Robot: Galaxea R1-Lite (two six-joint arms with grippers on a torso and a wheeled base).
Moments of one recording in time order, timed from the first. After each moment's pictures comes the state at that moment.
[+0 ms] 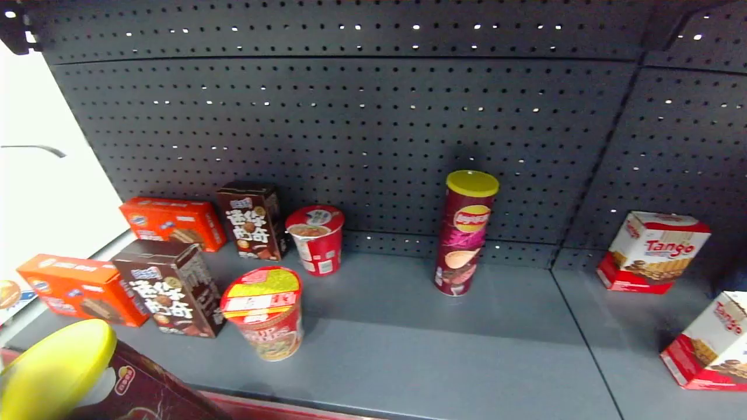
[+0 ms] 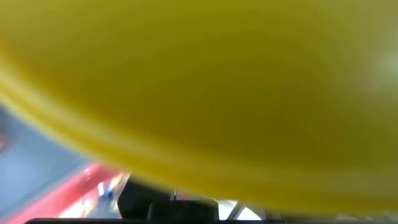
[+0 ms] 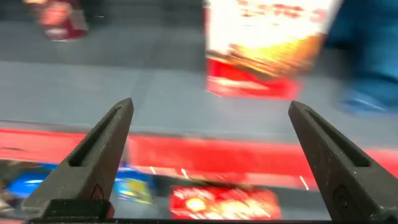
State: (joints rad) left arm -0.51 0.80 -0.37 -0.12 -0.38 -0.02; right arm 0.00 0.00 0.00 0.00 -0.02 0.00
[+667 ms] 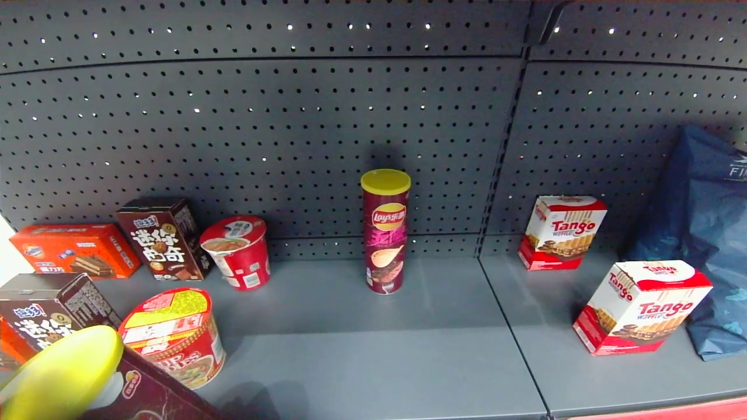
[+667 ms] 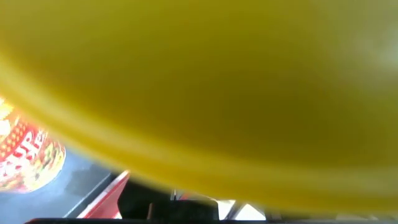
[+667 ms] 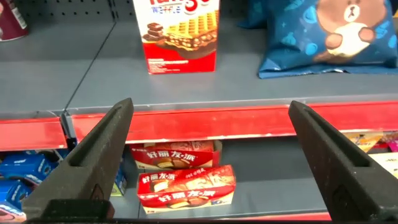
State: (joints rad) left arm -0.50 0.79 -0.35 -0.12 -0.37 -0.03; right arm 0.00 0.00 0.00 0.00 -0.02 0.00
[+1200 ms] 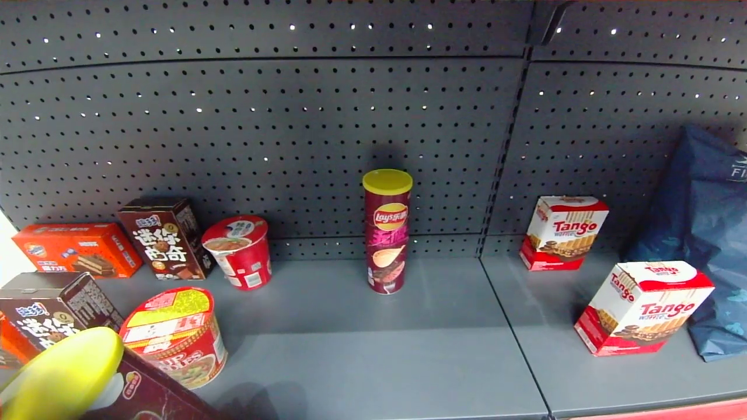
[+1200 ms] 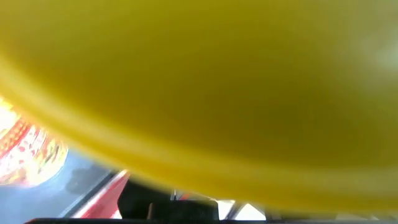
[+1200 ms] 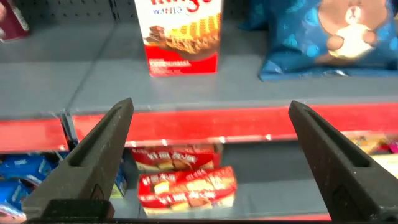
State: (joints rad) left arm -0.50 0.79 -0.34 -0.12 -0.37 -0.03; right arm 0.00 0.00 0.00 0.00 -0.02 0.00
